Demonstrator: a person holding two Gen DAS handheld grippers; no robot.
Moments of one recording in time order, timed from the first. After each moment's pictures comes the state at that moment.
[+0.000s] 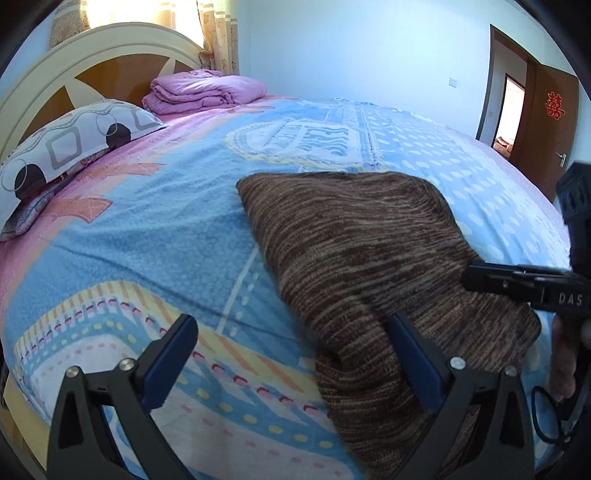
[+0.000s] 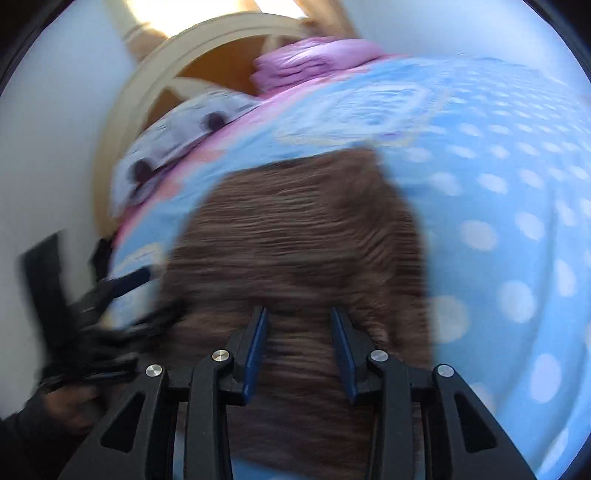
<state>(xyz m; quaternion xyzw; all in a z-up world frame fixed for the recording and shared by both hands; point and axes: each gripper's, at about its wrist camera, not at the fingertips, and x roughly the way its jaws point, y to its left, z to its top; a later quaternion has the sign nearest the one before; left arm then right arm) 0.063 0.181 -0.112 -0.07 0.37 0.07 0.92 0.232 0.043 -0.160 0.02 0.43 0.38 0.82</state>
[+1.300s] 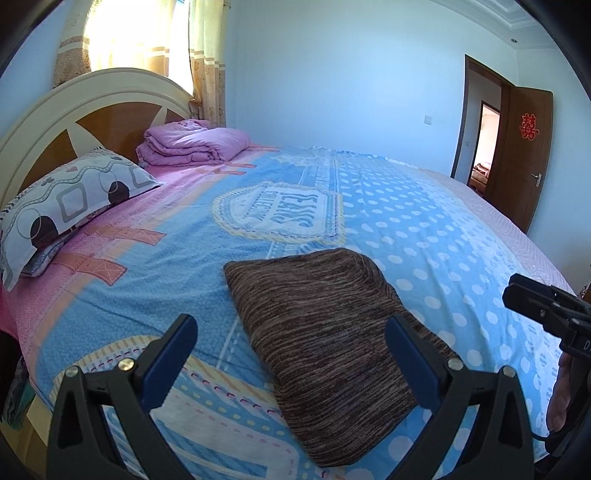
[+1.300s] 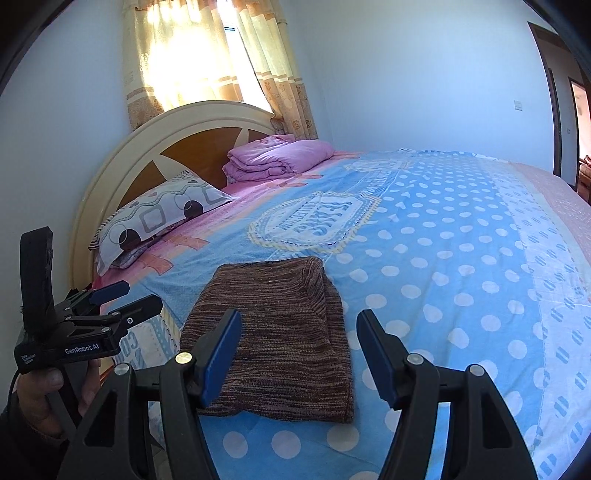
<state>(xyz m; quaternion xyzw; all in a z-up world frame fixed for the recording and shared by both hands) 0.025 0.161 -0.029 -0.07 0.29 0.04 0.95 0.122 -0.009 -0.052 0.00 0.27 0.29 0.92</state>
